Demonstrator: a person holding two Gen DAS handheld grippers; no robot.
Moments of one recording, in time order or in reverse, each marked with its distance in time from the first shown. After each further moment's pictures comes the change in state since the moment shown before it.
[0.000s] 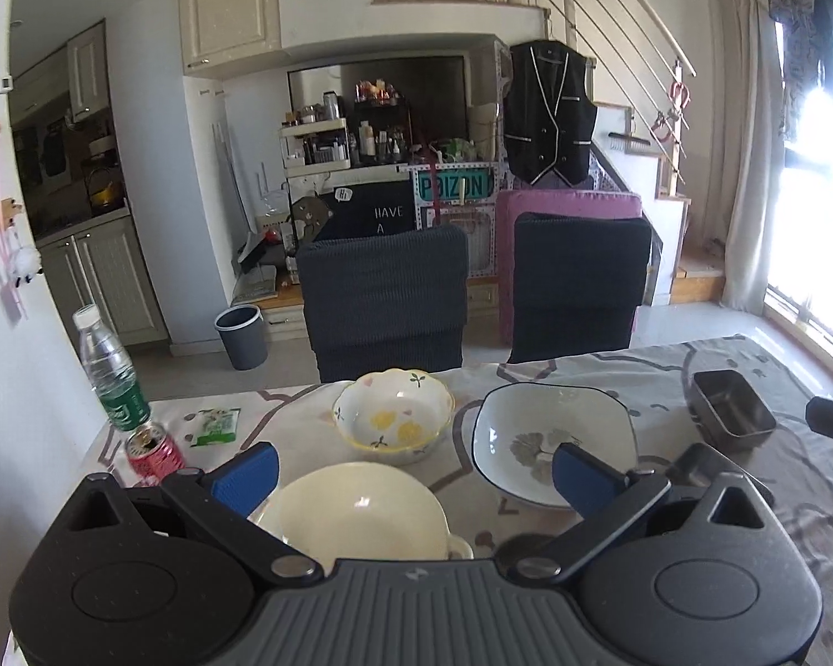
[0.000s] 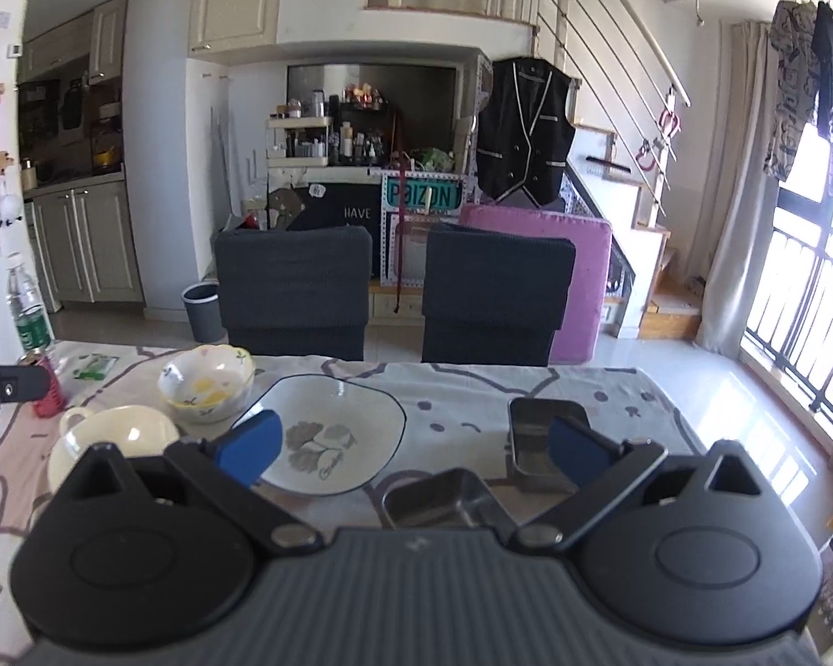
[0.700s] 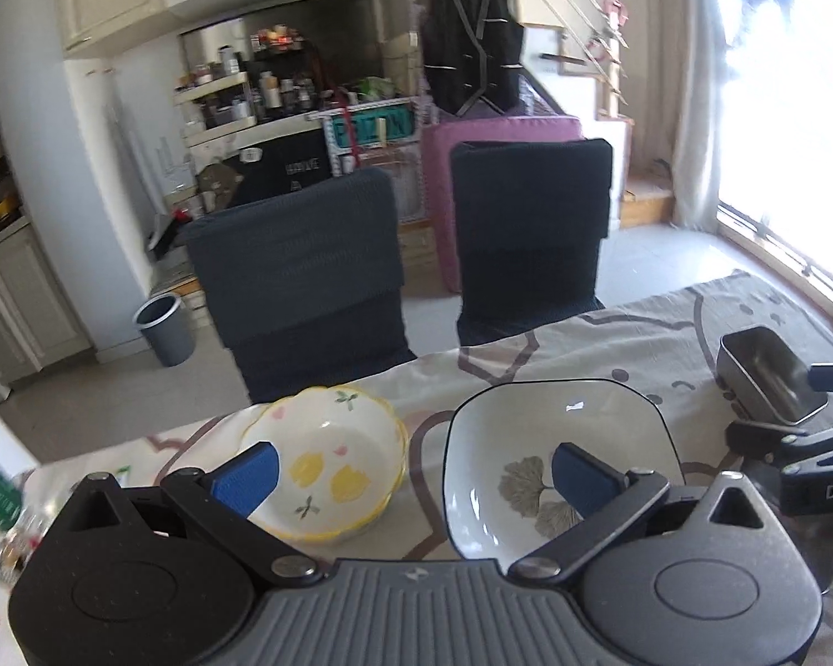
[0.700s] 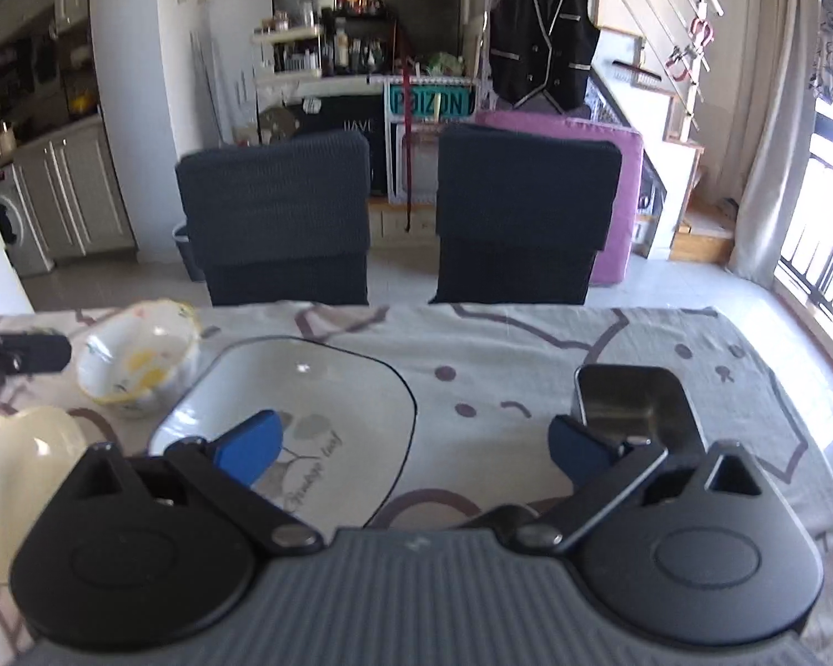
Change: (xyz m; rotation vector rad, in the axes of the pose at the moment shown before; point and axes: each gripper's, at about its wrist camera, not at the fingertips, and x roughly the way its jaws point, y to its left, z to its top) left arm 0.178 -0.024 0.042 0.154 0.123 -0.142; right arm 0.167 -0.003 0.010 0.033 0.212 0.048
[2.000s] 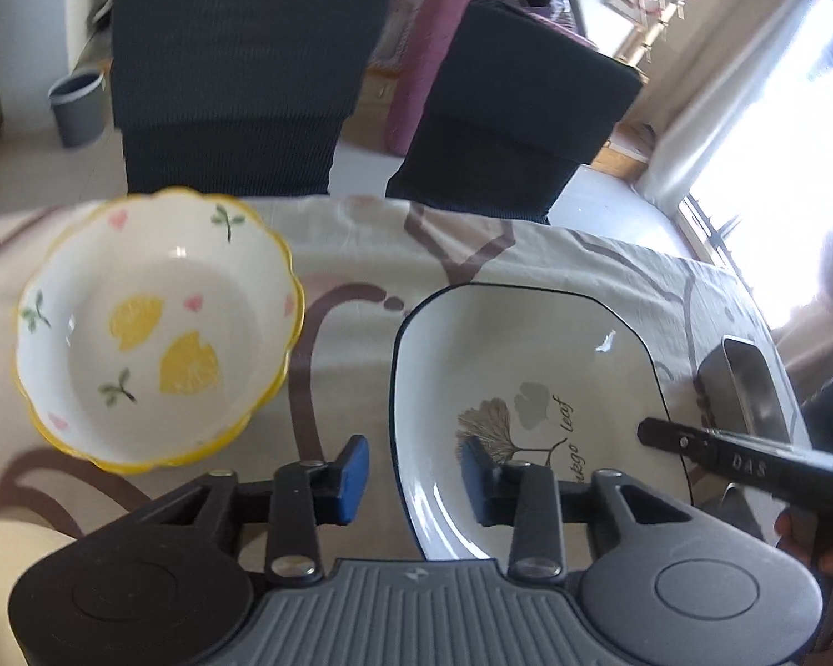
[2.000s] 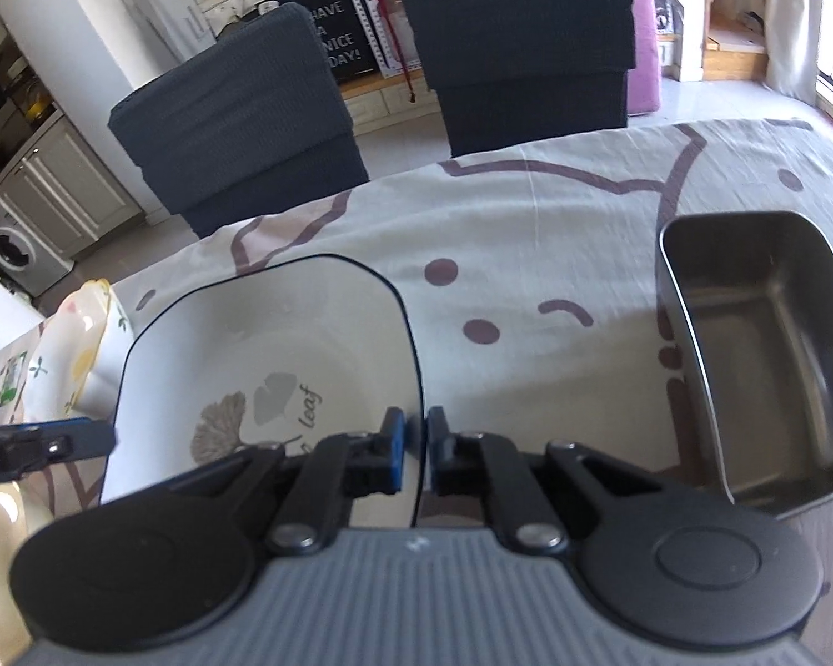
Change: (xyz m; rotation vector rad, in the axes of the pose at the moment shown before) left arm 0.137 0.018 -0.020 -0.365 0.325 -0.279; right arm 0.119 -0.053 0.021 0.234 0.287 0.147
